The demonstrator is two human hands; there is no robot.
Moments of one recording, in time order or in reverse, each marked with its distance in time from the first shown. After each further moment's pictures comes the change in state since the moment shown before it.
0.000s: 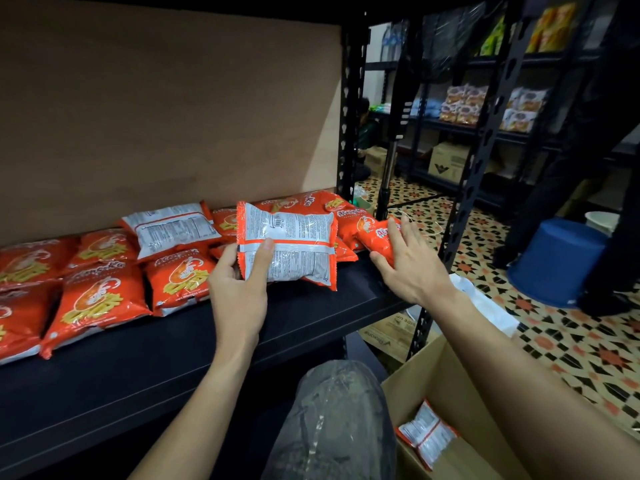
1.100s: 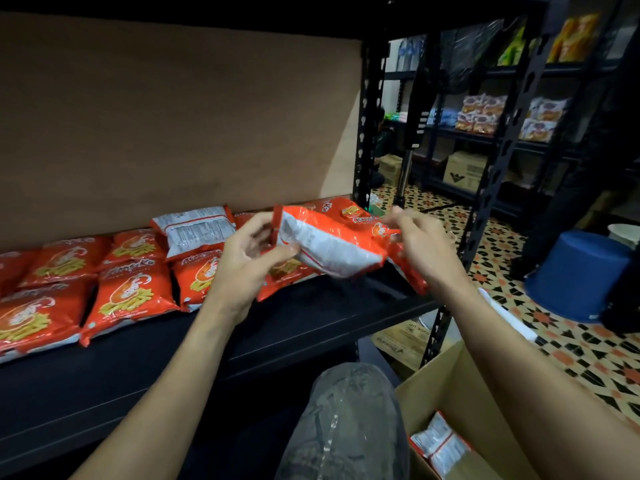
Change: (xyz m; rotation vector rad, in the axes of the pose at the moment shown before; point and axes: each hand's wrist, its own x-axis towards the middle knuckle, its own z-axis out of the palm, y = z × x) left_hand 0.038 0.028 -0.024 -0.073 -0.489 0.063; right_hand -0.013 -0.051 -0.058 0.884 0.138 0.105
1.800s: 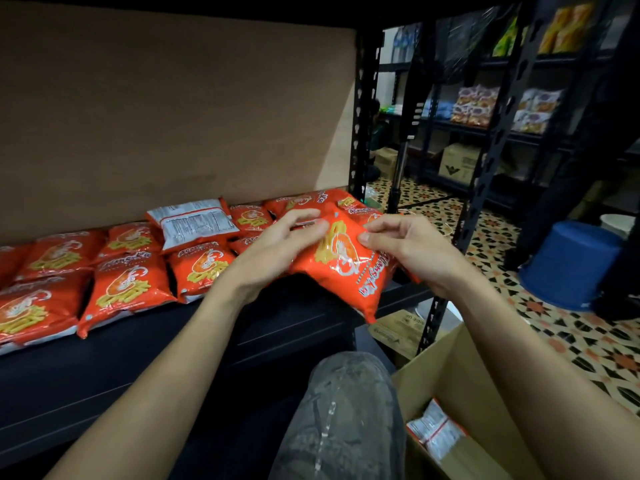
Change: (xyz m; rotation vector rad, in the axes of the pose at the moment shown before) left_hand 0.015 0.007 0.019 0.146 -0.219 -0.405; right_hand -0.021 -0.012 -0.010 0.191 -0.398 0.059
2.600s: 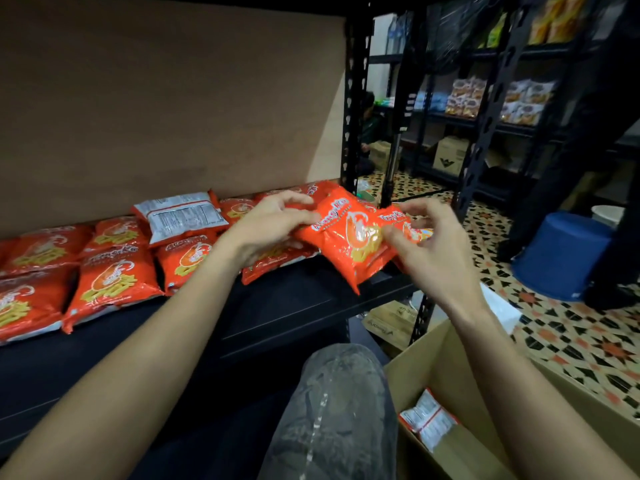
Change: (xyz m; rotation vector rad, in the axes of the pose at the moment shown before) left_hand 0.044 0.006 0.003 0.092 0.044 -0.064; right_hand -0.033 0.022 -0.003 -0.379 0.581 -0.203
